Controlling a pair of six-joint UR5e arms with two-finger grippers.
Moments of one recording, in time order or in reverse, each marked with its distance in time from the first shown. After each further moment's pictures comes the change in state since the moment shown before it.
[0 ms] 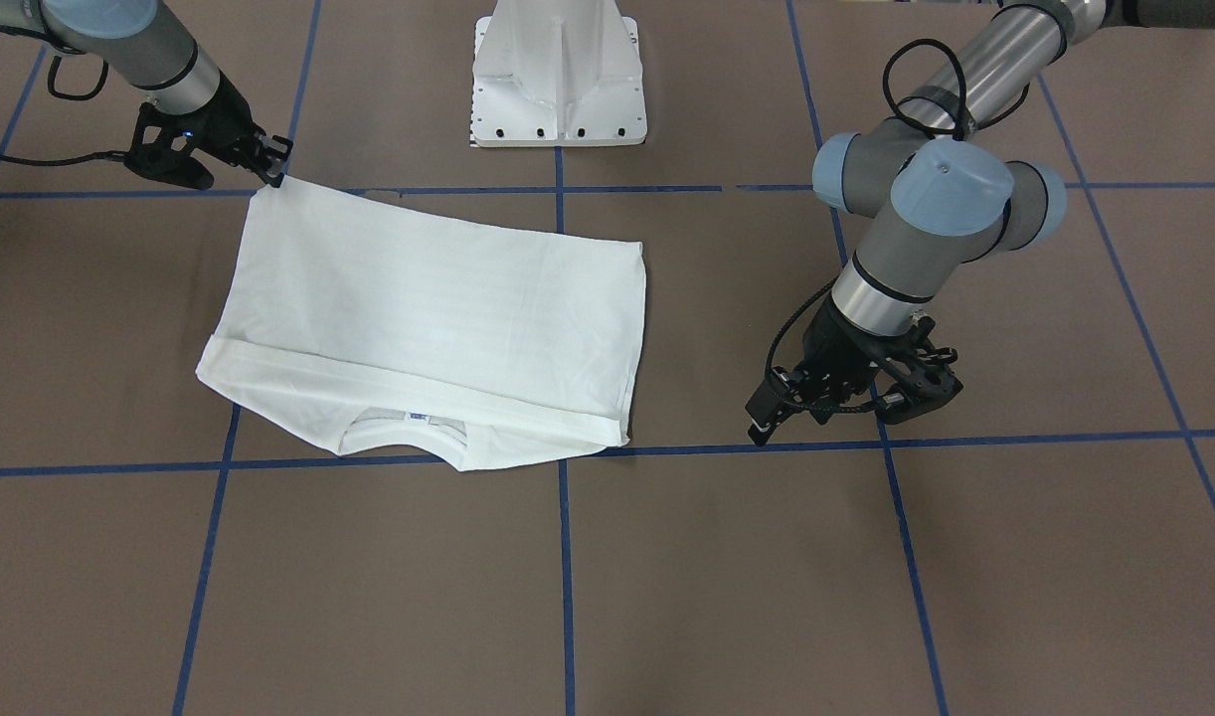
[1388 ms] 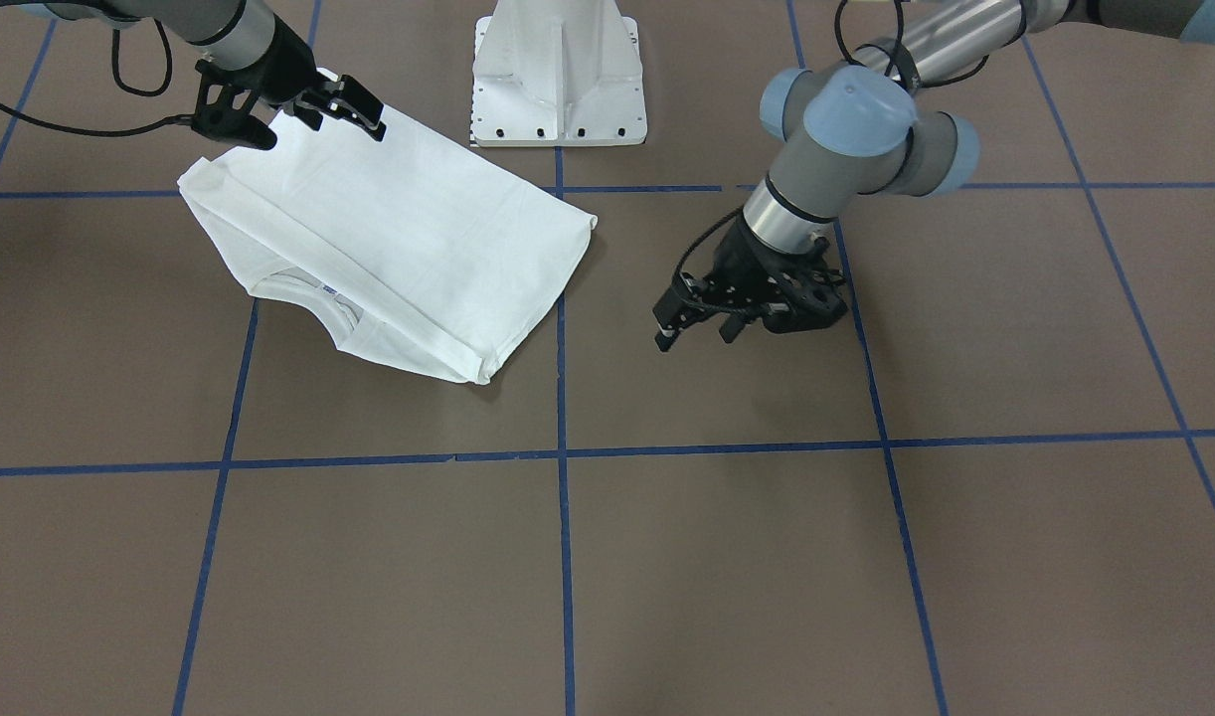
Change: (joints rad) left arm 0.209 0.005 -0.149 0.038 -0.001 -0.077; right arm 0.295 0.261 -0.018 0.018 0.045 0.079
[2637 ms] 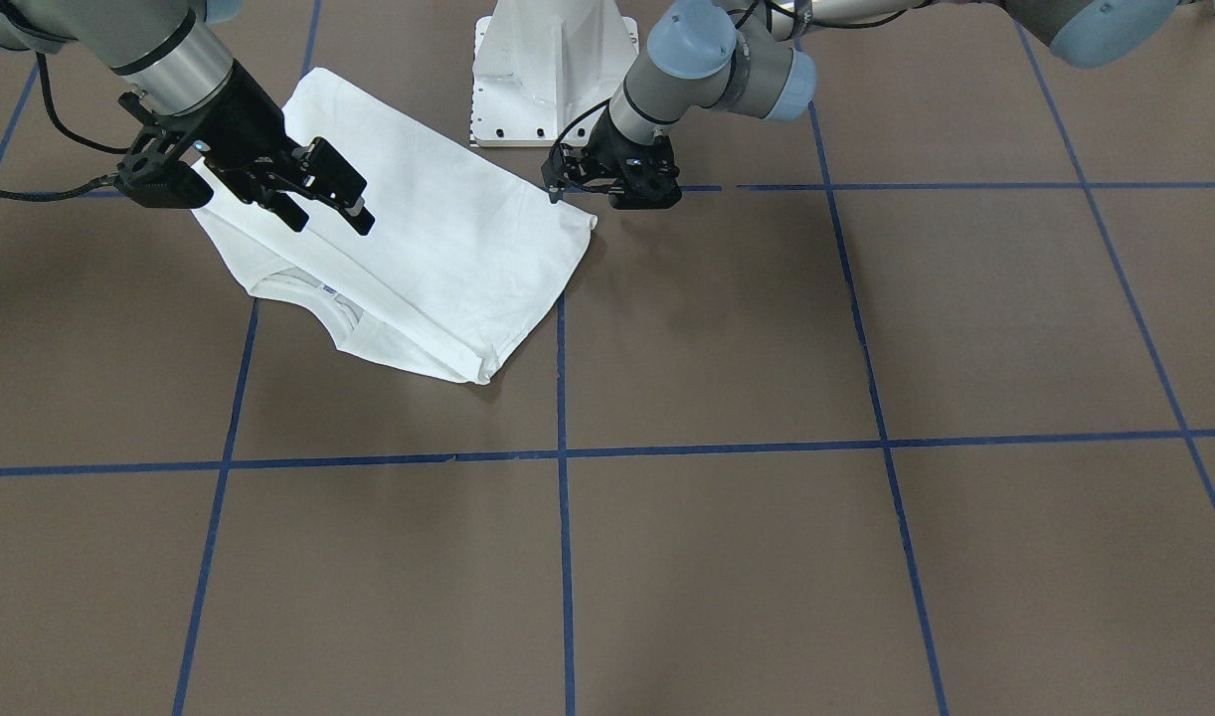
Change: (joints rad) left arm 0.306 -0.018 -0.021 0.053 0.031 -0.077; right arm 0.166 0.190 -0.099 0.003 -0.093 -0.049
